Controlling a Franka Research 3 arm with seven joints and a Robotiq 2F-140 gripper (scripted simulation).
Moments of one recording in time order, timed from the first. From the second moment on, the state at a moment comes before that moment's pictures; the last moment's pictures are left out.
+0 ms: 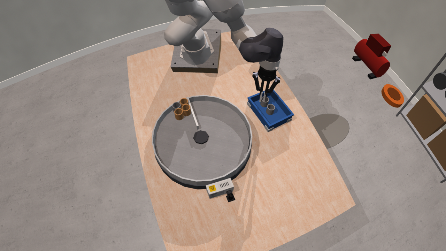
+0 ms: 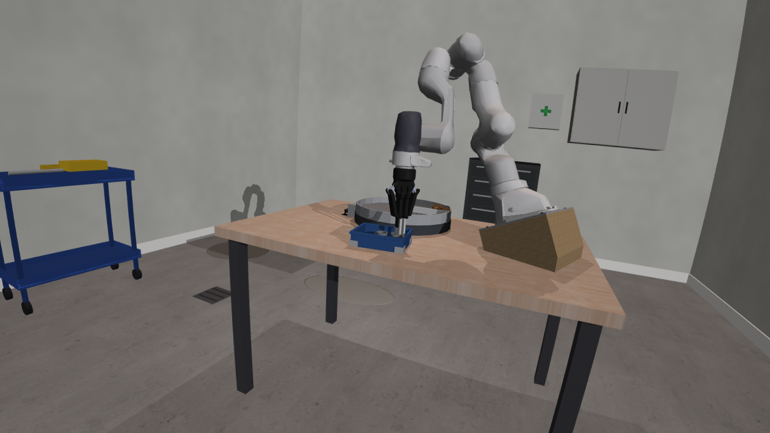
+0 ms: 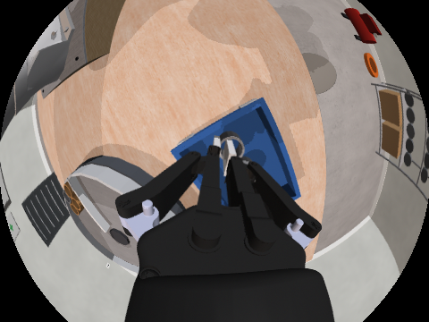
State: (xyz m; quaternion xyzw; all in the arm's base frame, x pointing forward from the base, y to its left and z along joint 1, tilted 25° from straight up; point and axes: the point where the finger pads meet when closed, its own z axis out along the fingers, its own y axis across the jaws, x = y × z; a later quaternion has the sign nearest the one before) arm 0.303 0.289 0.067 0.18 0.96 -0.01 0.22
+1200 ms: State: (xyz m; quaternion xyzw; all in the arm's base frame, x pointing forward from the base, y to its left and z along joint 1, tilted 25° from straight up) arm 0.303 0.290 0.067 0.18 0.96 0.00 0.22
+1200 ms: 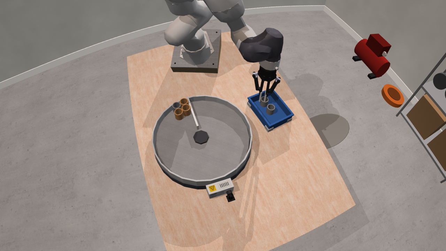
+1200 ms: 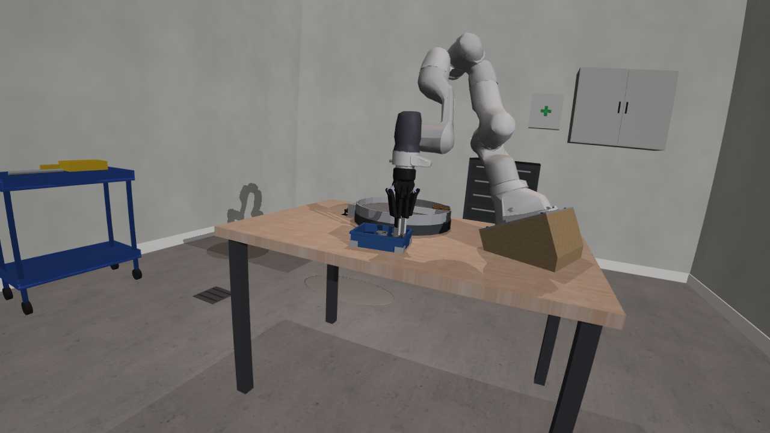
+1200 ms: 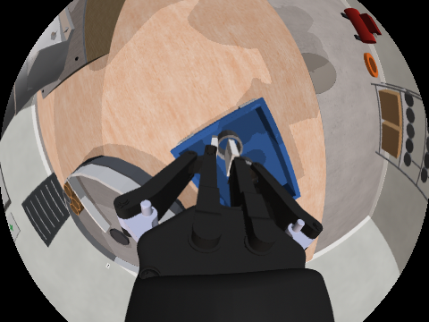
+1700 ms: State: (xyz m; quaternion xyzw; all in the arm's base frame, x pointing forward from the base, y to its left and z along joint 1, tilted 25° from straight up) arm 0.303 0.290 0.068 0.19 0.96 0.00 0.22
